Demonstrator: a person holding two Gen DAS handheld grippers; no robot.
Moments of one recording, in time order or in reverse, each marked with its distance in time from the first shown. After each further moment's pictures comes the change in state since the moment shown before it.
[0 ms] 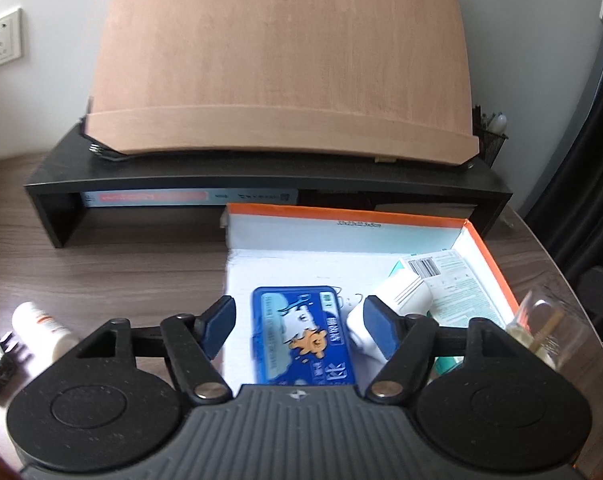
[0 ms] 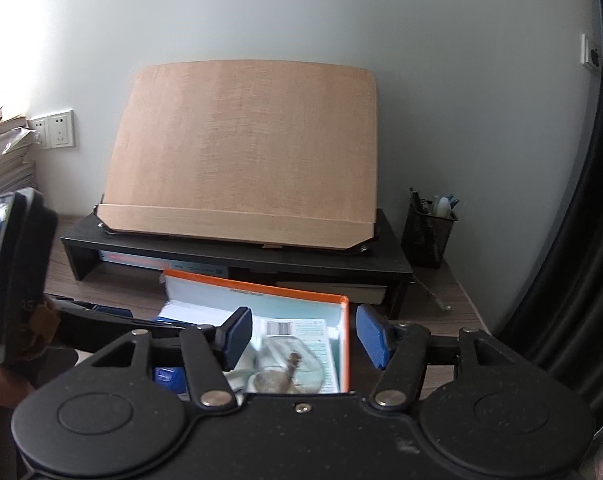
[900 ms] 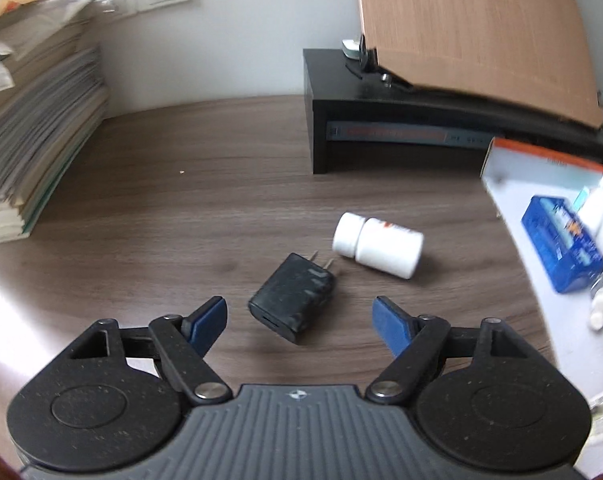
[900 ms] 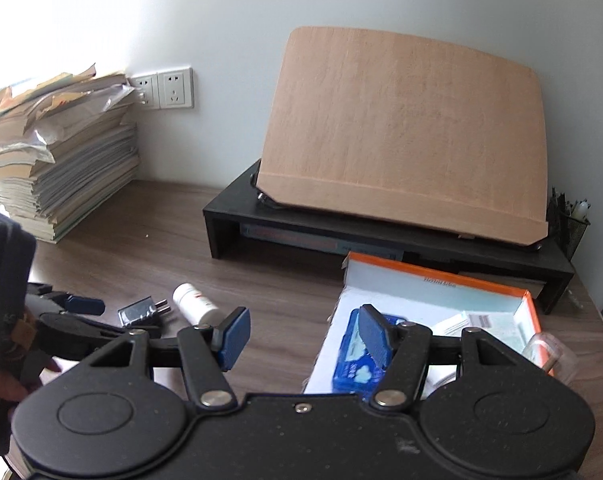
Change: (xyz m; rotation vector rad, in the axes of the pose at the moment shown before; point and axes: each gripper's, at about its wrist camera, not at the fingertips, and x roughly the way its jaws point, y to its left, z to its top) left arm -0.040 0.187 -0.040 0.034 0.082 0.203; right arm 0.013 0.156 0.001 -0.074 0.086 0.203
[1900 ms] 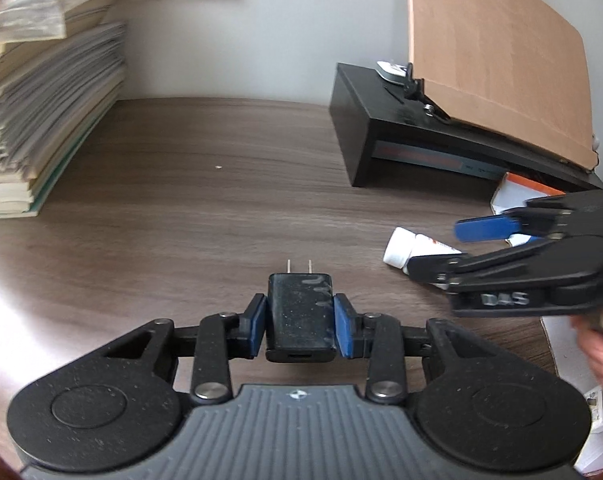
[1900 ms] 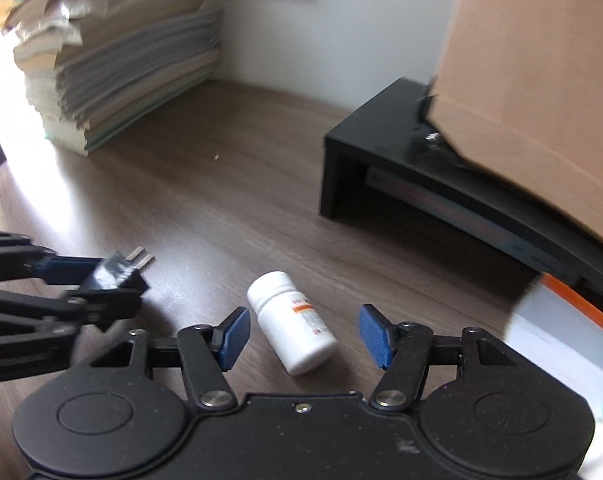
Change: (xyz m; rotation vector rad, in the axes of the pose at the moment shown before) left arm -0.011 0.066 -0.008 -0.107 -0.029 -0.106; right arm 0.156 0.080 0.022 -0.230 0.255 0.225
